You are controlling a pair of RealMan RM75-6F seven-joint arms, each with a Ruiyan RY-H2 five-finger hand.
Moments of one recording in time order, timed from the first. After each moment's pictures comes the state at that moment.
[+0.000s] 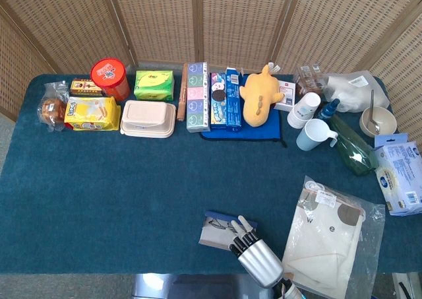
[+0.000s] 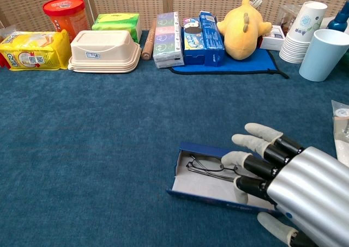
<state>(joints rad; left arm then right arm) 0.18 -0.92 0.01 -1.54 1.56 1.76 -0.41 0.15 -1.73 -0.16 -1.44 -2.00 1.37 -0.59</state>
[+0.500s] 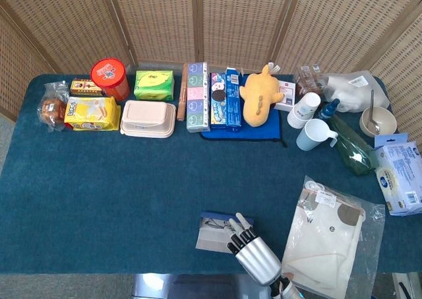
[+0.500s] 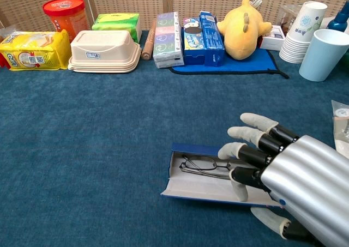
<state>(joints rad) 0.18 -0.93 0.01 -1.53 1.56 1.75 -0.41 0.17 -1.73 -0.13 -1.49 -1.98 1.36 -0.60</state>
